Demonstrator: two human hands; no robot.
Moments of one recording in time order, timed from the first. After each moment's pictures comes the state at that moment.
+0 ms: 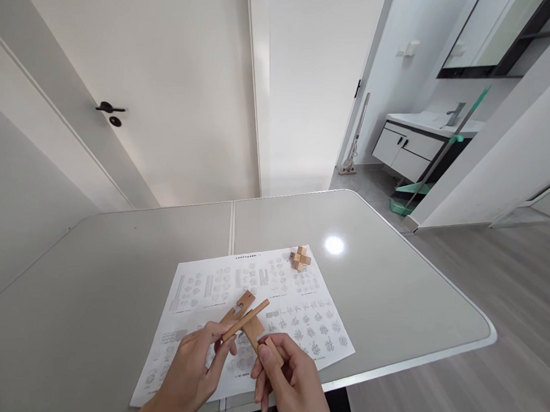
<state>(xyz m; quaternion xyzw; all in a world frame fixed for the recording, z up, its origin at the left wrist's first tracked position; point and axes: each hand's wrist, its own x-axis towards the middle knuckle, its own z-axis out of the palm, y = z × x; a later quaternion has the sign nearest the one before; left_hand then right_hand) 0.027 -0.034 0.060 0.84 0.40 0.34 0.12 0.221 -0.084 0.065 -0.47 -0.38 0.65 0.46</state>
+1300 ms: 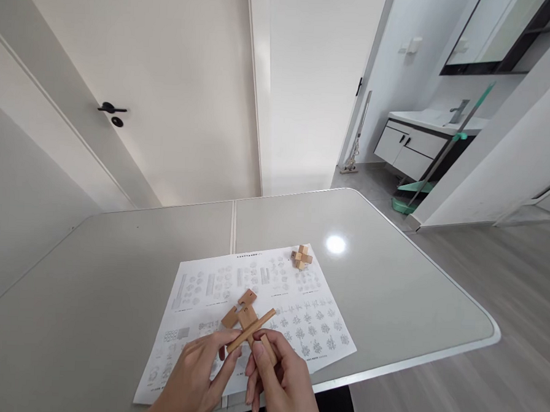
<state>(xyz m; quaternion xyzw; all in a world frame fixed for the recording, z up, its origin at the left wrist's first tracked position) 0.029 -0.047 0.065 0.86 0.40 0.31 0.10 0.202 -0.087 0.066 -0.46 -0.36 0.63 0.51</state>
